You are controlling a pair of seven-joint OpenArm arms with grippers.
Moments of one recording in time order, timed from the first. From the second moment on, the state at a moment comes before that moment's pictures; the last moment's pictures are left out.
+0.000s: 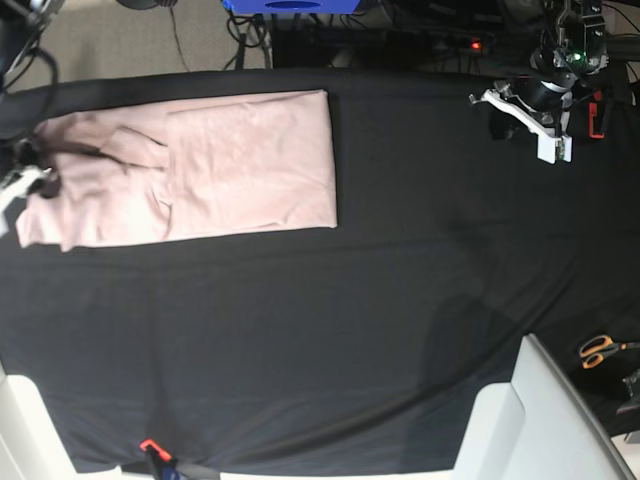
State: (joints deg) left arm 32.0 -19.4 -15.5 90.8 -32.8 -12.8 29.0; right arm -3.3 15.2 39.2 74.0 33.4 39.9 -66.1
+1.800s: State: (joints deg) left arm 31.9 -17.4 -15.6 90.8 -19.2 -13.4 29.0; right arm -2.1 11.3 -40.1 92.3 18.4 -17.1 -50.8
